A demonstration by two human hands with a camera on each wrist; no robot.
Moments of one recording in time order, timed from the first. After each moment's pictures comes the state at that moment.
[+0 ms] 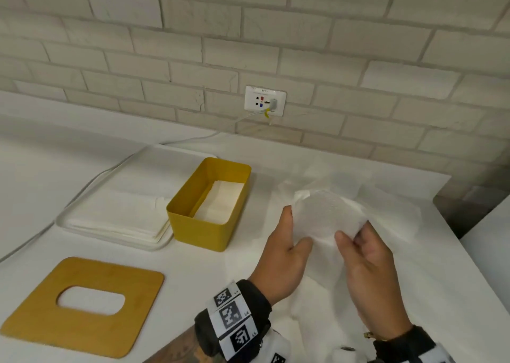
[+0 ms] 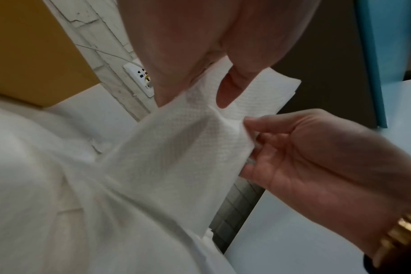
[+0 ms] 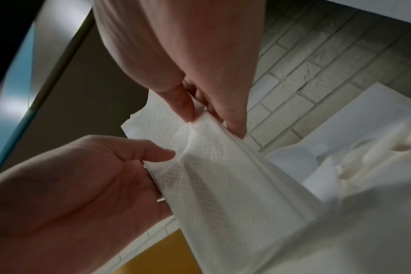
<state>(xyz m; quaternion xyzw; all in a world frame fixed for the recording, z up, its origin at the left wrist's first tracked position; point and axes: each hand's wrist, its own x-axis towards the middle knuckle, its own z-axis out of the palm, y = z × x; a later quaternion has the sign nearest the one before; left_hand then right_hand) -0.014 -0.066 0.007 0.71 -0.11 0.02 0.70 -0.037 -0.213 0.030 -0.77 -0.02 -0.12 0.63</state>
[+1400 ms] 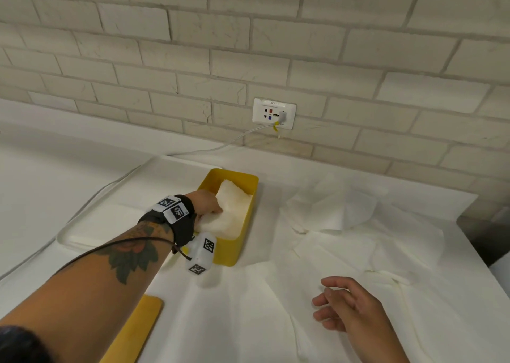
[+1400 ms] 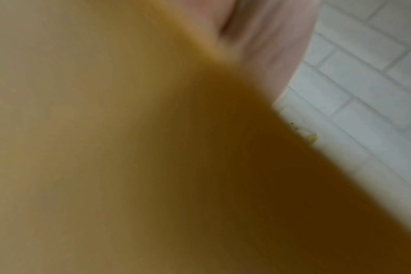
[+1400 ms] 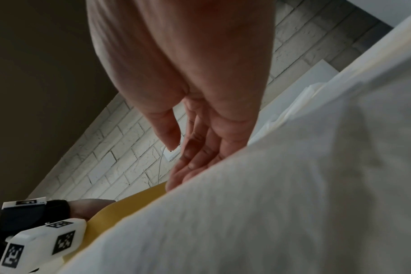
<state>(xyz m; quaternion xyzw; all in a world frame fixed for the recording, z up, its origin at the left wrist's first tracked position) 0.168 0.112 -0.003 0.89 0.18 -0.16 0.40 -0.010 -0.226 -0.031 -0.77 0.07 0.06 0.64</state>
